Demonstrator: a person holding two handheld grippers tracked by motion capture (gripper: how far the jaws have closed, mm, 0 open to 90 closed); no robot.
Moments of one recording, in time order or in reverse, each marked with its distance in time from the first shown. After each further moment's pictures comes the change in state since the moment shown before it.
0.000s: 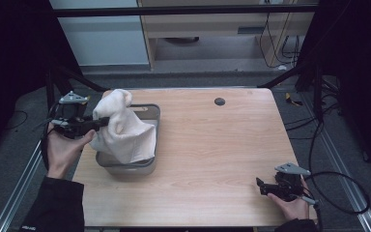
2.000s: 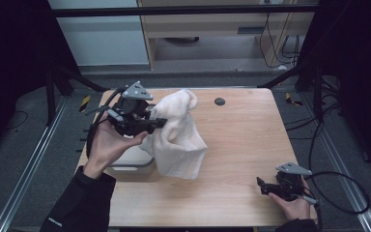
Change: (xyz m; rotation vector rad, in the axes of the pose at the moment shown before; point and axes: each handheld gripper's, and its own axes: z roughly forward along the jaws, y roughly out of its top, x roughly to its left) left arm -0.140 0.069 0.004 0.023 -0.268 0.327; right arm -0.001 0.001 -0.002 -0.013 0.008 0.004
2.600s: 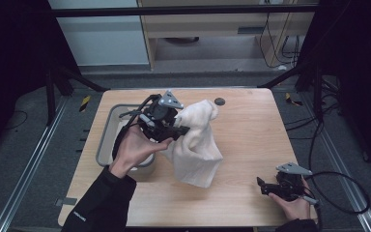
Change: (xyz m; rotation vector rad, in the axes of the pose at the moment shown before) left arm -0.029 0.013 0.050 0.045 -0.060 0.059; right arm -0.001 0.000 0.000 -0.008 -0.001 -0.012
